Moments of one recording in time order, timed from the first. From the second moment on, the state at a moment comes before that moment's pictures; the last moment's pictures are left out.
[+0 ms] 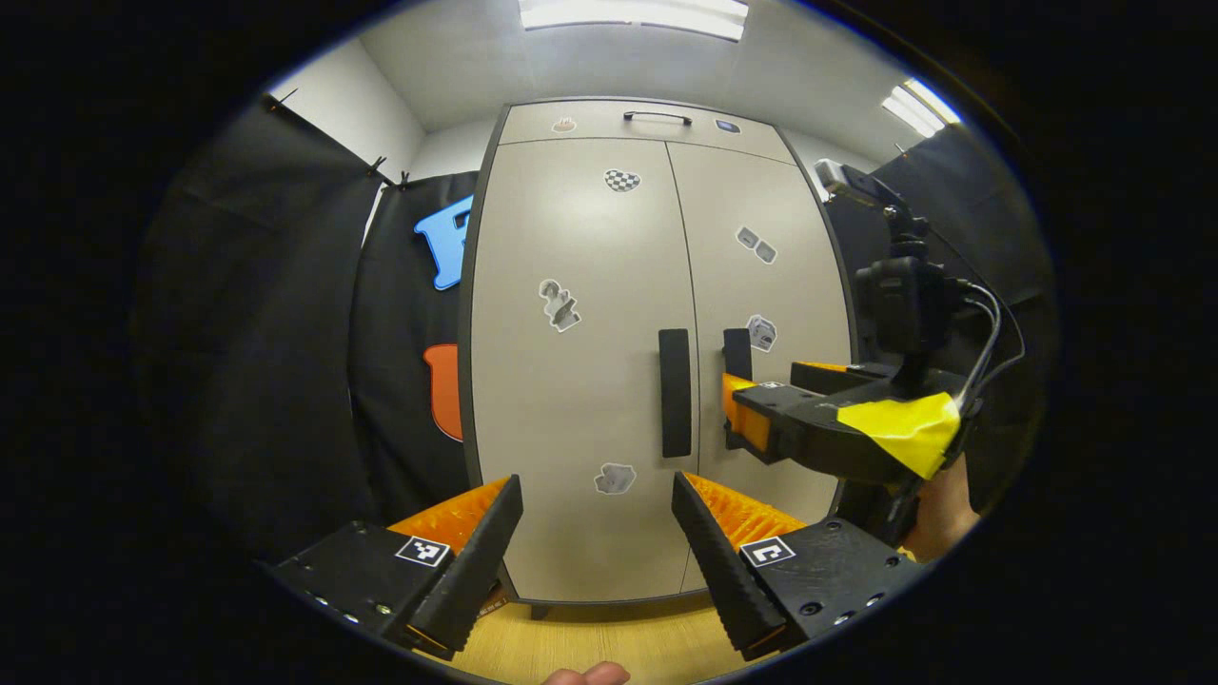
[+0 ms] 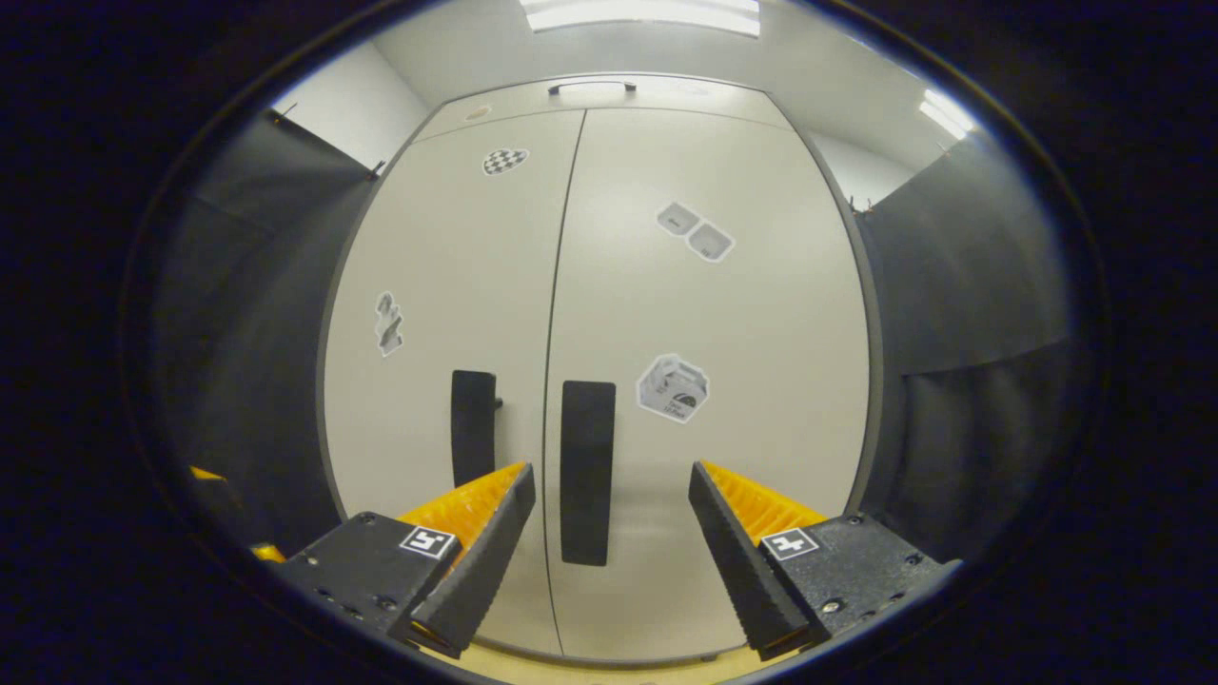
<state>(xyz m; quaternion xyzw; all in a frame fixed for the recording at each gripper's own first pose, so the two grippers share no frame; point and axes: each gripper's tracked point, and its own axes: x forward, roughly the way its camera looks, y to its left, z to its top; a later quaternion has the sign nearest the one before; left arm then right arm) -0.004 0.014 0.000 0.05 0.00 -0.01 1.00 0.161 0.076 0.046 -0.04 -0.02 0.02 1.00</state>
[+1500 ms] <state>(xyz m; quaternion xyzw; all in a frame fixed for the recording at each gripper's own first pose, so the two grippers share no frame) -0.006 0.044 -0.015 0.01 0.00 0.01 1.00 0.195 0.087 0.029 -0.02 0.00 0.02 1.00</state>
